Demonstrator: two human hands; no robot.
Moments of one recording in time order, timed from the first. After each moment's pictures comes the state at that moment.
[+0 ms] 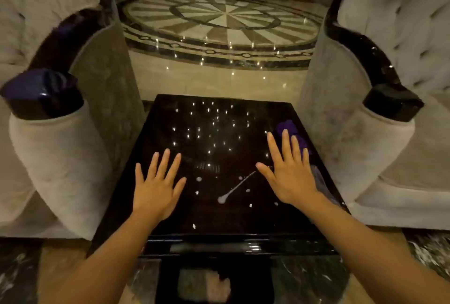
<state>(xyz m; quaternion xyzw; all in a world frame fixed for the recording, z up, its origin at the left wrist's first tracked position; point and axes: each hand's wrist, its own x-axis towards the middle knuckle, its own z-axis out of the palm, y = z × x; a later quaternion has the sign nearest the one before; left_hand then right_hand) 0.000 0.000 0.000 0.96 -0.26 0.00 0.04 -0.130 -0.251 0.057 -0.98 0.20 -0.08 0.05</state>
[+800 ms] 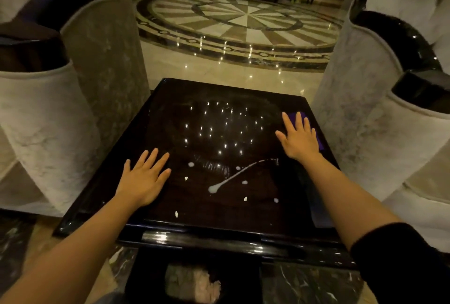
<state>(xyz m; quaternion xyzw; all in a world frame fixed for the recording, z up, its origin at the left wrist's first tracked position) 0.017 -0.001 -0.047 0.97 -0.21 -0.09 0.07 -0.050 -0.361 0.002 -0.96 0.25 -0.03 0.08</state>
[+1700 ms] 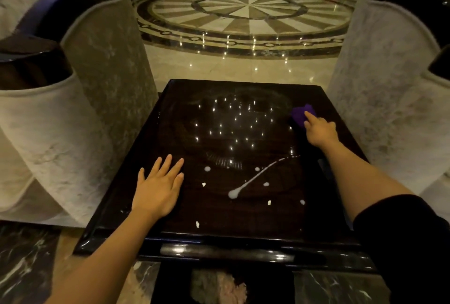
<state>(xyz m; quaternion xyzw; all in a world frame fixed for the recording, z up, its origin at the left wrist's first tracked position) 0.014 0.000 -0.047 0.97 -0.21 -0.08 0.11 -0.018 -0.393 -0.024 -0.93 0.34 -0.03 0.13</state>
